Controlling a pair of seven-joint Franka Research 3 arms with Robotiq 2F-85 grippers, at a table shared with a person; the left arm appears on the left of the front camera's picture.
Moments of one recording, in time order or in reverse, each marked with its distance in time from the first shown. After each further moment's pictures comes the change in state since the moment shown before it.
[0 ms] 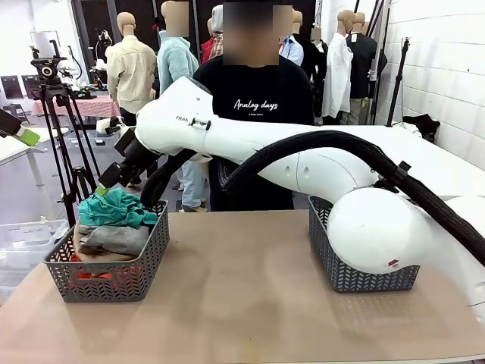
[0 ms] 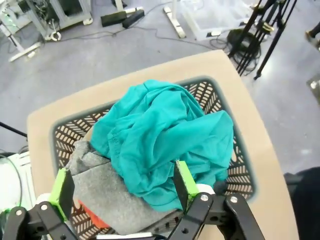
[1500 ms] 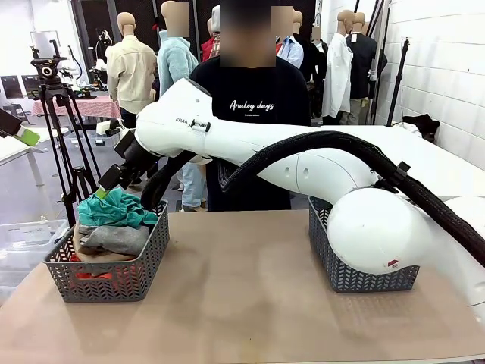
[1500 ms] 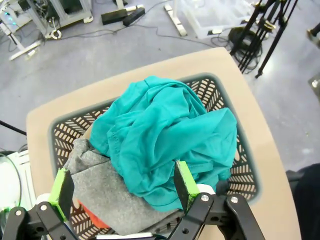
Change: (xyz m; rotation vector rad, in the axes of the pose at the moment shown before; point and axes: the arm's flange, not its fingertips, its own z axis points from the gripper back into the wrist) left arm 0.000 0.000 0.000 0.000 0.000 0.000; right arm -0.004 -0.001 -0.007 0.005 0.010 -0.001
